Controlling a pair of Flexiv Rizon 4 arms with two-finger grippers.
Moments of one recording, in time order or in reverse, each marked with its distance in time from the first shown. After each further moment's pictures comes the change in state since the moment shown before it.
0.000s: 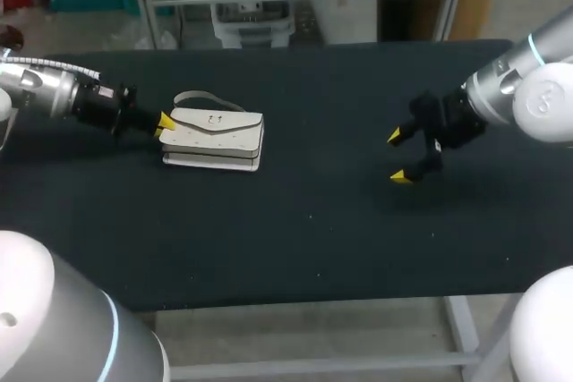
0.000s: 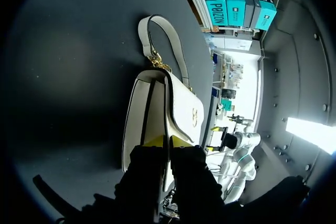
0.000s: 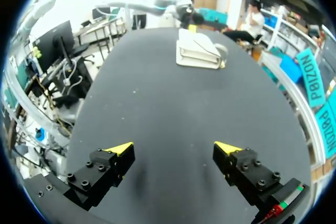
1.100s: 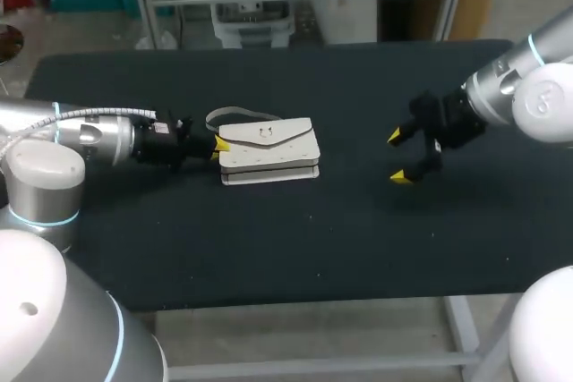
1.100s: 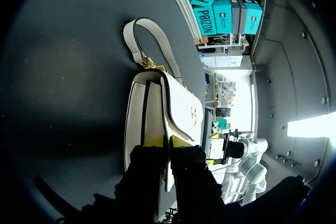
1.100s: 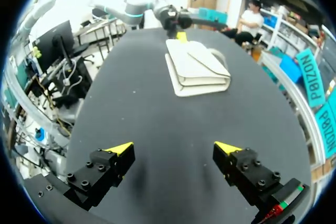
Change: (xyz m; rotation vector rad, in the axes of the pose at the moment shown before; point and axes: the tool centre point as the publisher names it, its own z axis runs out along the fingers) left arm 0.039 0.065 0.105 0.225 0.057 0.033; right arm 0.000 0.000 0.001 0.001 -0.001 0.000
